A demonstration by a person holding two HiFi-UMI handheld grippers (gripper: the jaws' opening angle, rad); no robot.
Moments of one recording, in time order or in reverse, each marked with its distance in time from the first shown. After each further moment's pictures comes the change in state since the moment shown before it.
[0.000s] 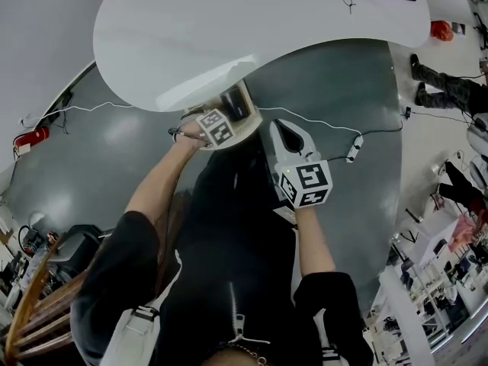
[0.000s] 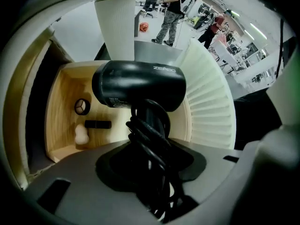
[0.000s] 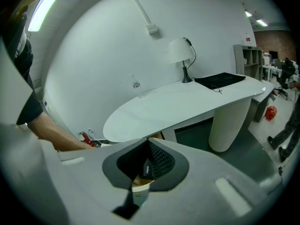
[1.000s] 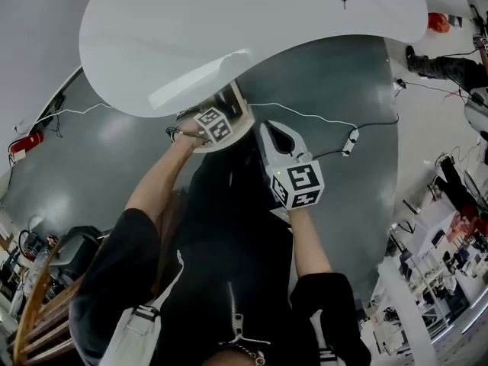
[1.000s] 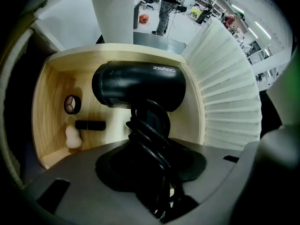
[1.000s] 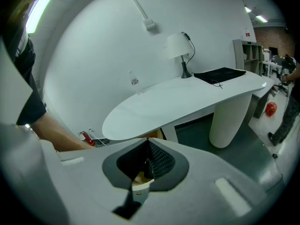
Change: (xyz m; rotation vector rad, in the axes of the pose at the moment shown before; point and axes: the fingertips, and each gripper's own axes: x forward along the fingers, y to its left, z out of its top) left arm 0.035 0.002 0.006 -0.003 0.076 -0.017; right arm 0.011 -0.006 -0.008 0.028 0.041 0.005
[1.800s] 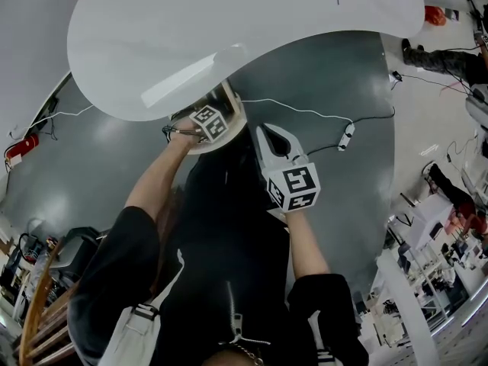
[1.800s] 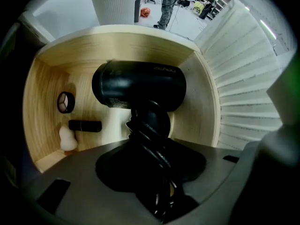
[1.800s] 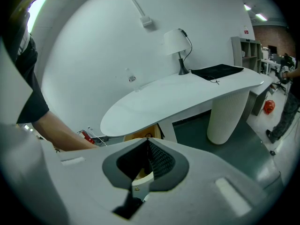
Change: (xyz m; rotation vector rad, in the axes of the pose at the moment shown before) left arm 0.025 0.004 0.001 -0.011 0.065 0.009; right arm -0.004 -0.011 -0.011 0.018 0.034 -0.014
